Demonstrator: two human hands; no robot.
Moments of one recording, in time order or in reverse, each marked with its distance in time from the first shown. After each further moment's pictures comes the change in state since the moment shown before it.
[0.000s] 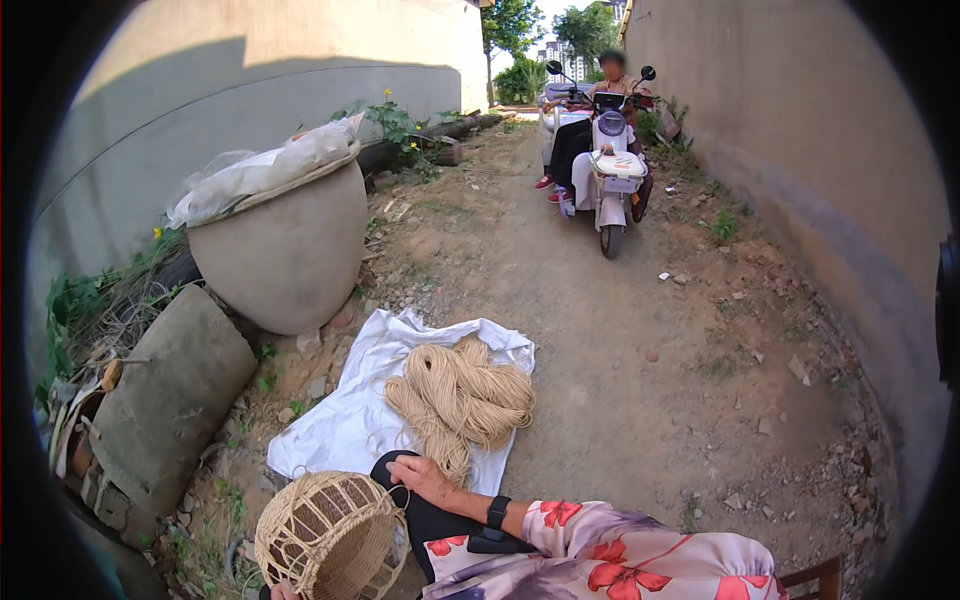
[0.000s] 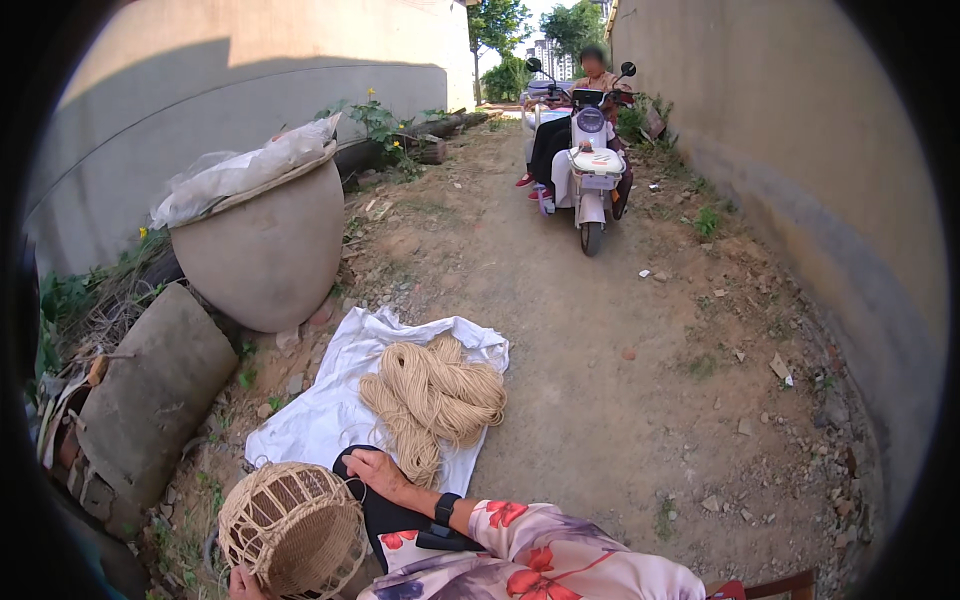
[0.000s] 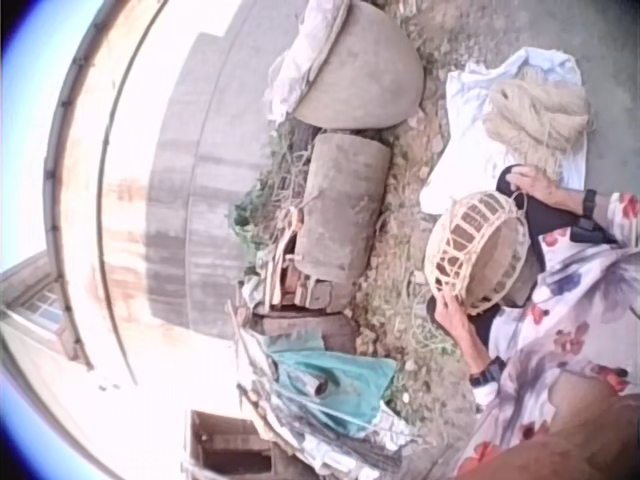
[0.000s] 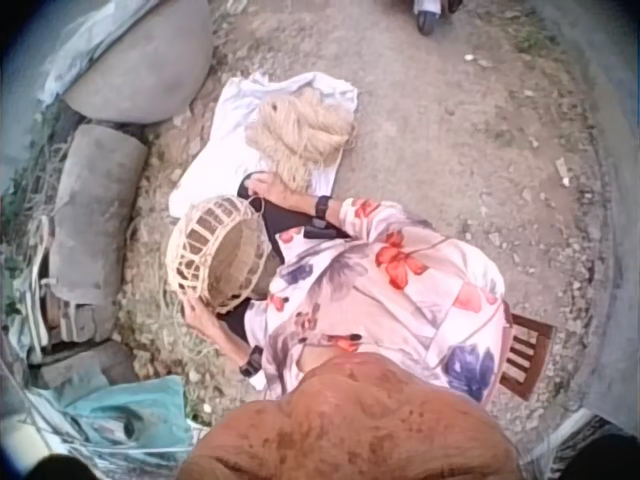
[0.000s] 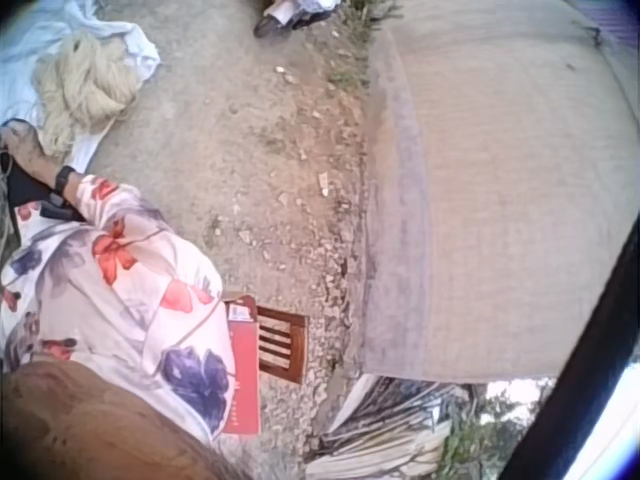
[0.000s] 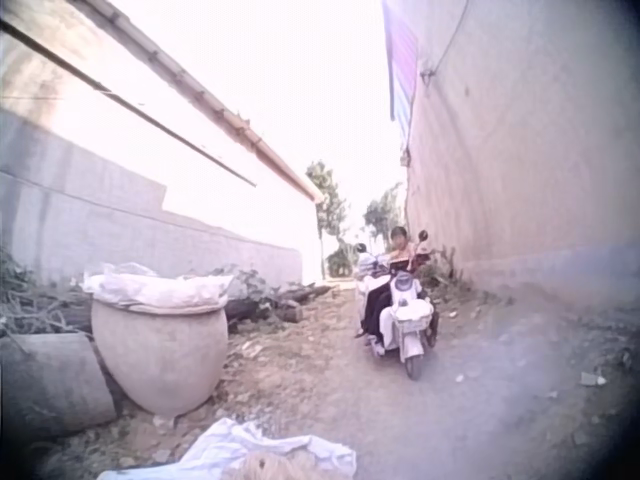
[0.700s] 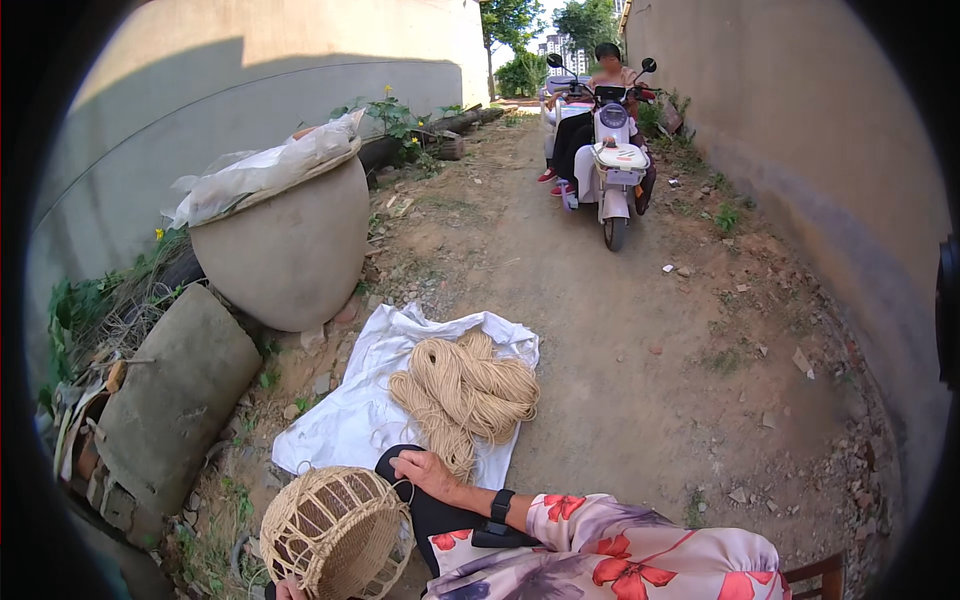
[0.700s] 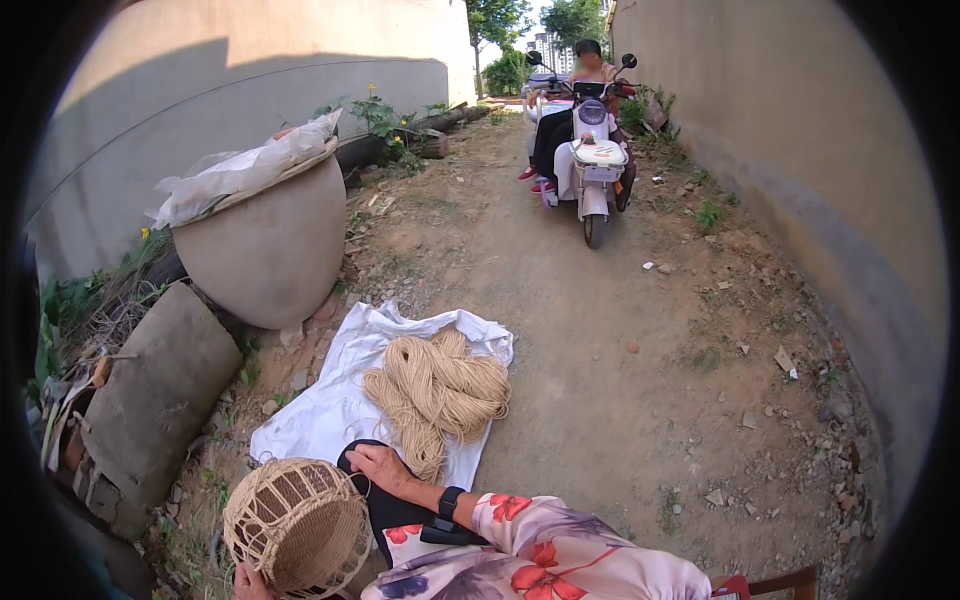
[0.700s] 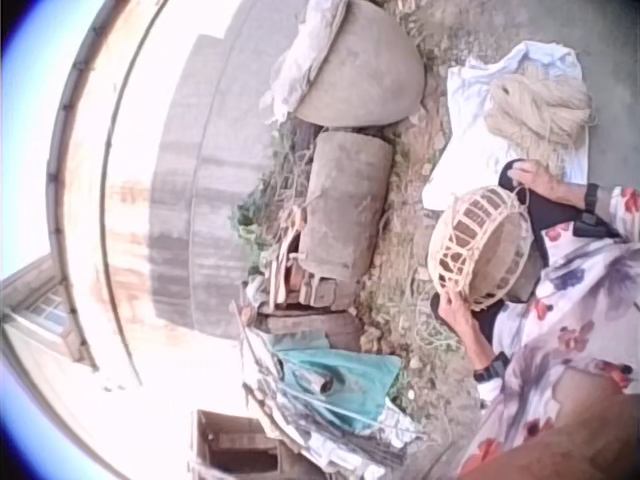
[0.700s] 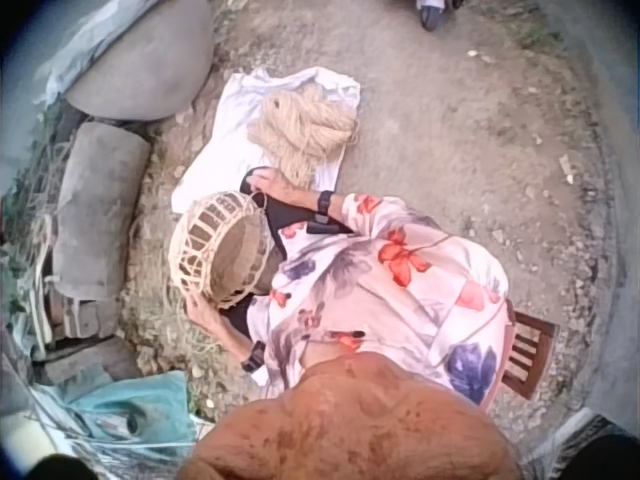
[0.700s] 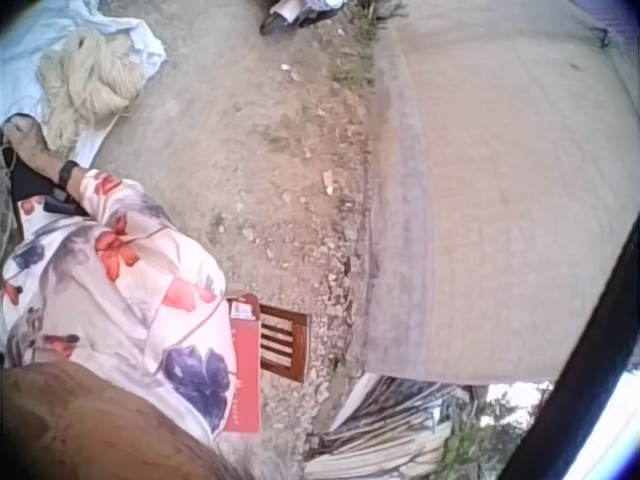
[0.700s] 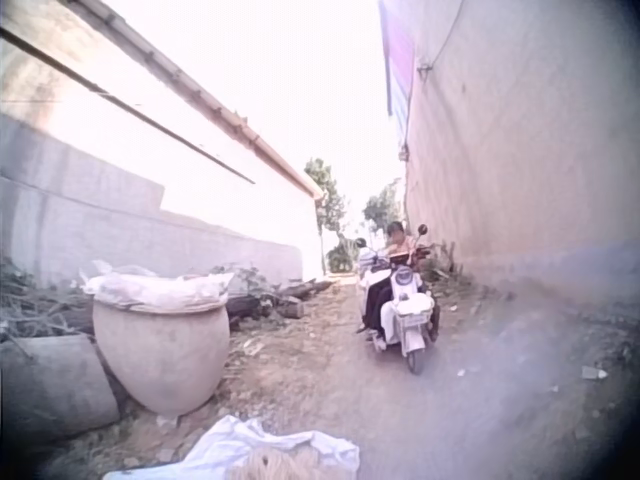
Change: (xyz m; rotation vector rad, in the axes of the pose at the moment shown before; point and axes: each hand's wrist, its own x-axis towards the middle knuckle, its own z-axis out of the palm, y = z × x) left_hand 0.014 -0.026 -0.003 -0.054 -0.007 -0.026; right_hand -0.001 -0.005 0.001 -0.094 0.003 -0.073
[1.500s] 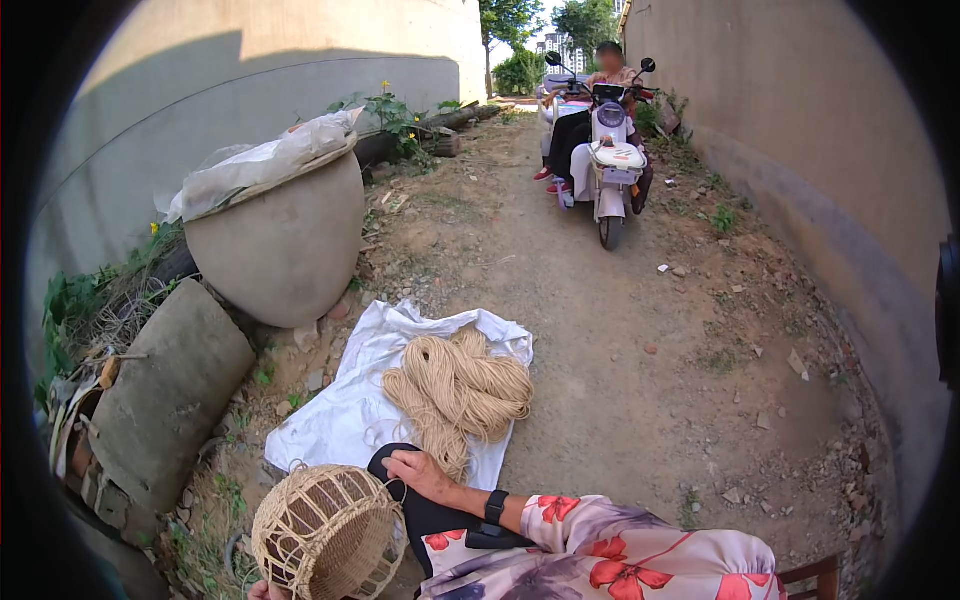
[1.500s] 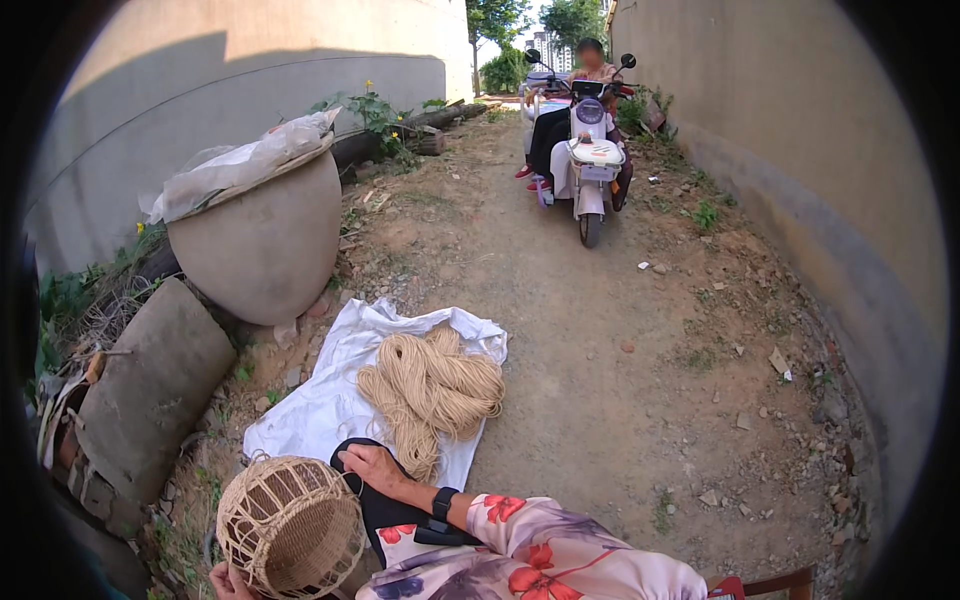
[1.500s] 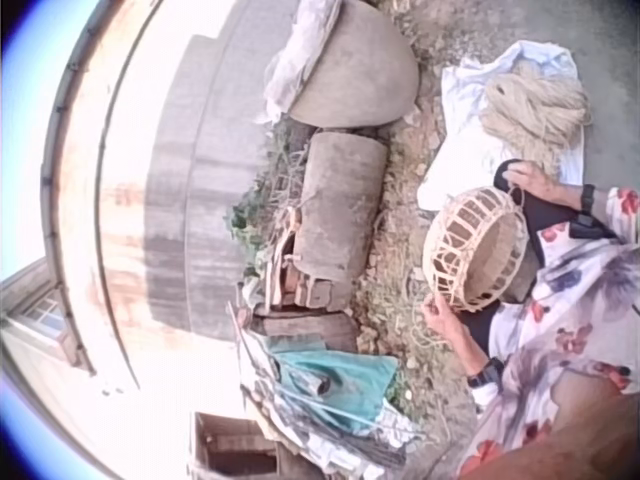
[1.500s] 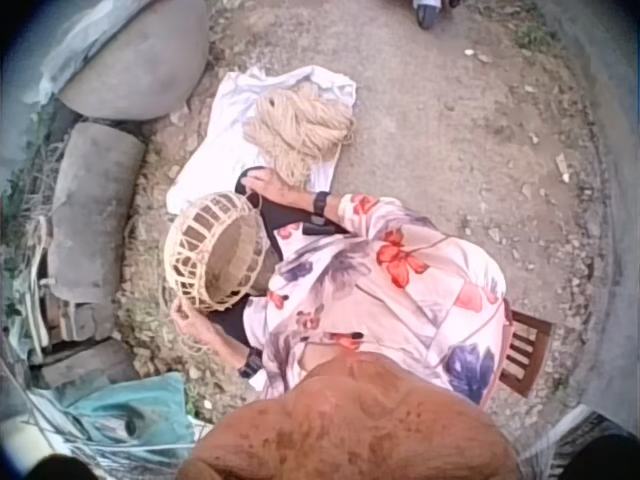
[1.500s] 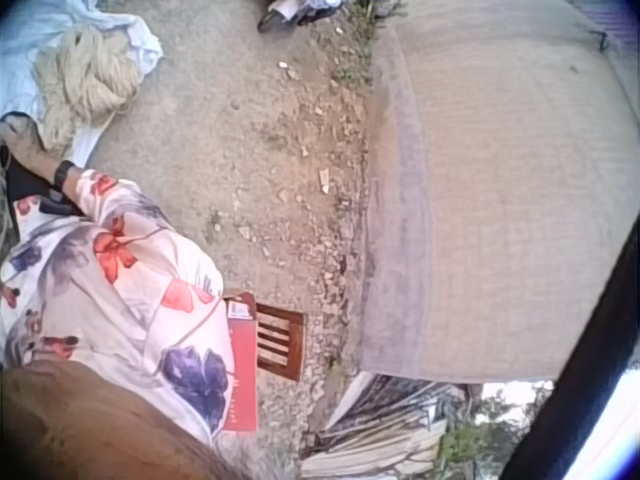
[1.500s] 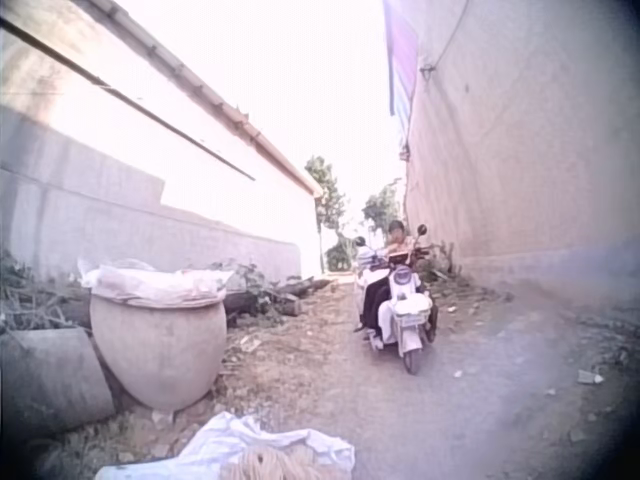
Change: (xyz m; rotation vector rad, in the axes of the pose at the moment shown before) left_hand -0.001 -0.002 -0.010 -0.123 0.224 0.185; right_hand -0.002 -0.003 0.003 0.016 0.016 -0.047
